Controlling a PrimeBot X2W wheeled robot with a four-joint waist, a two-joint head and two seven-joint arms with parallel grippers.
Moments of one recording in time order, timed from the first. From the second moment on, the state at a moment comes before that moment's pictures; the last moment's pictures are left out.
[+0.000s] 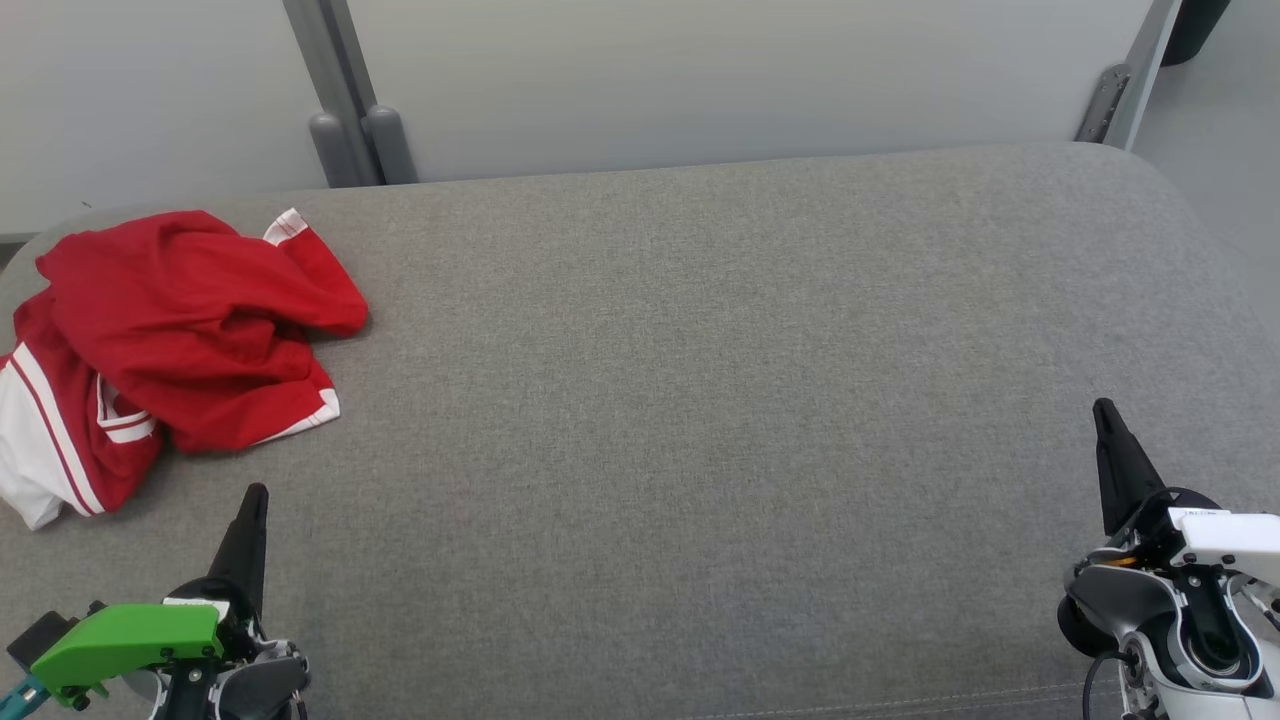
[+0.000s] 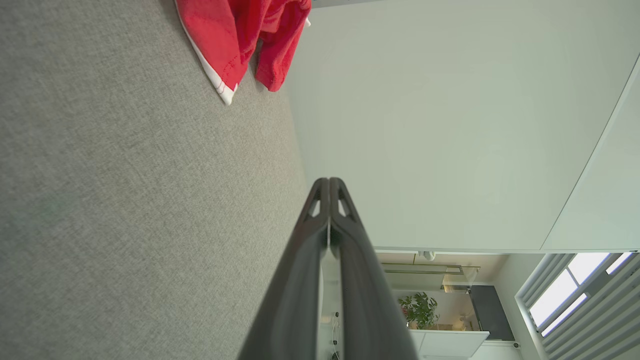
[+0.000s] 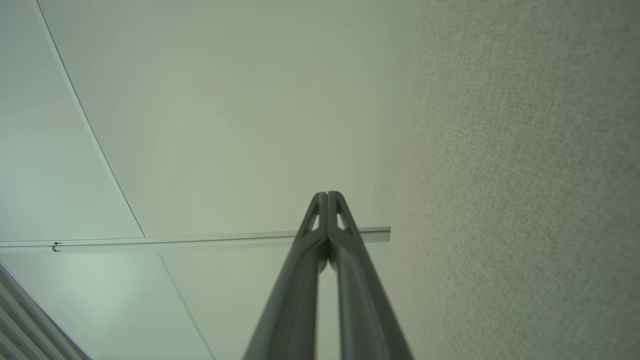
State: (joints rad) left arm -0.06 0.04 0.08 0.27 -1.61 -0.12 0.11; right arm -0.06 -0.04 -0.13 0.28 1.61 0.12 0.11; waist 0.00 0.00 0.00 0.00
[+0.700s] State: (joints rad) left arm -0.06 0.04 0.08 0.27 -1.61 -0.12 0.11; right arm -0.06 -0.04 -0.13 0.28 1.61 0.12 0.11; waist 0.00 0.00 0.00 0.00
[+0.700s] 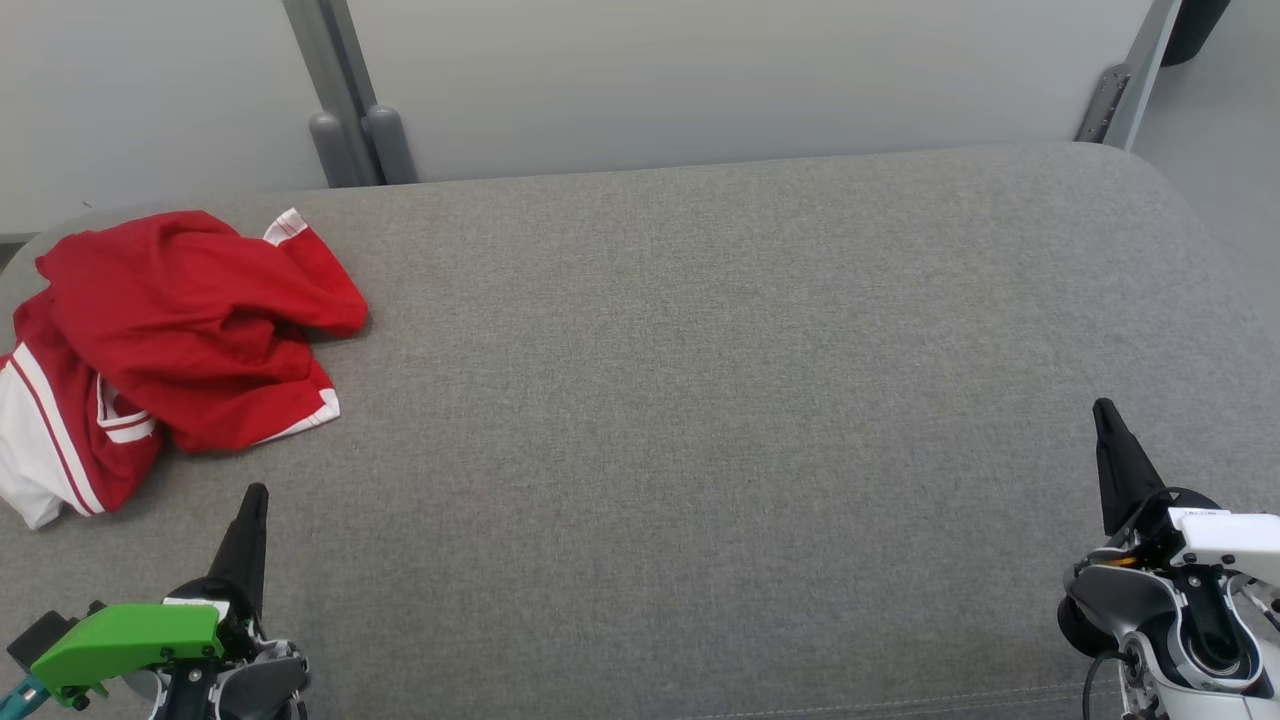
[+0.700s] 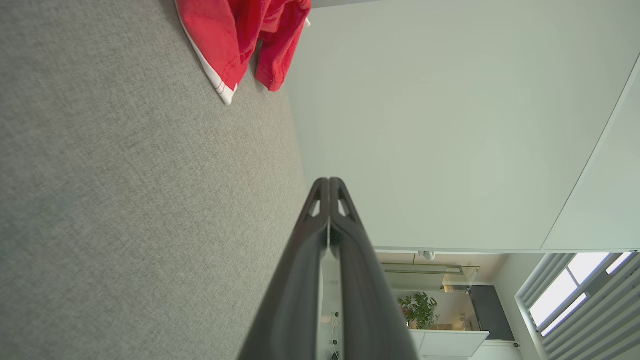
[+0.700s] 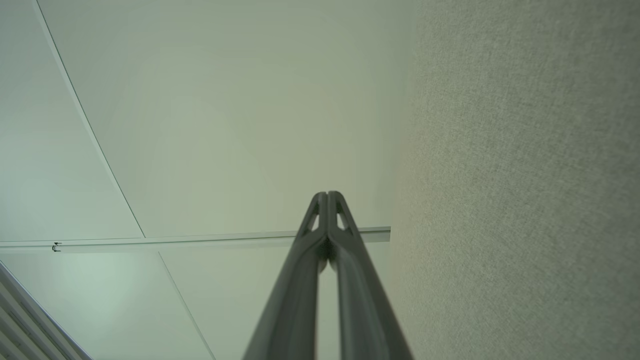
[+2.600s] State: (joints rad) left arm -0.06 0.04 0.08 0.27 -1.61 -0.12 0.11; right arm -0.06 -0.04 -0.13 0.28 1.61 0.12 0.11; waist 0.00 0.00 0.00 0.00
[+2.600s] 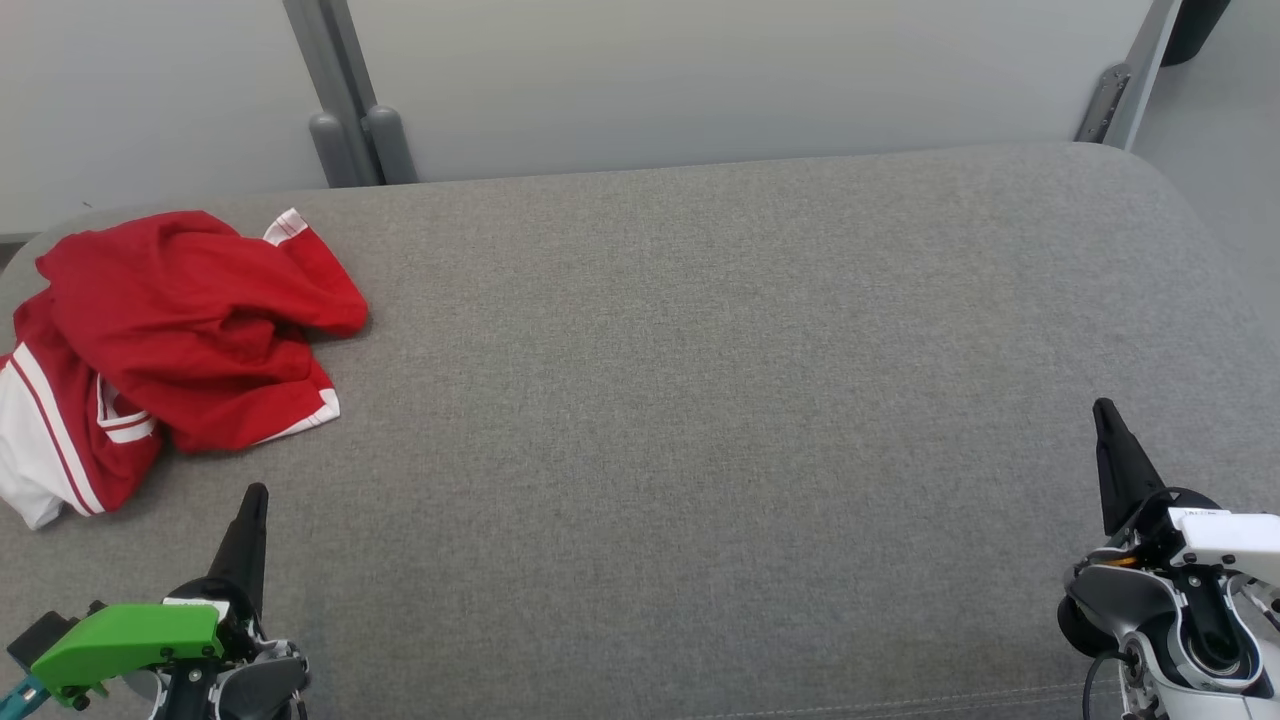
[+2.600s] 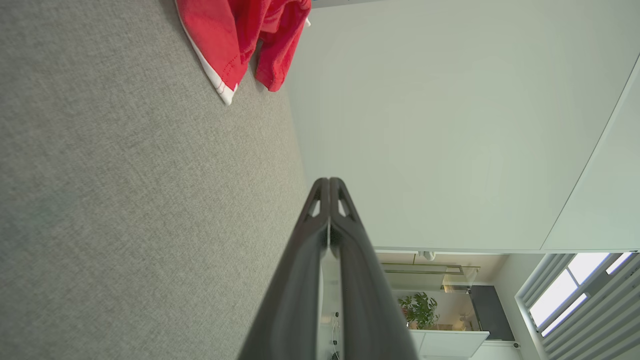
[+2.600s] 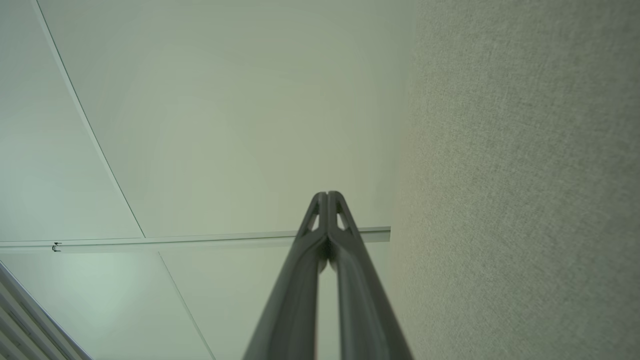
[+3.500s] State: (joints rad) left arm -0.06 0.04 0.08 0.27 -1.61 -0.12 0.11; right arm -0.06 -0.04 -0.13 0.28 1.61 0.12 0.11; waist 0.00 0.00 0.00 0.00
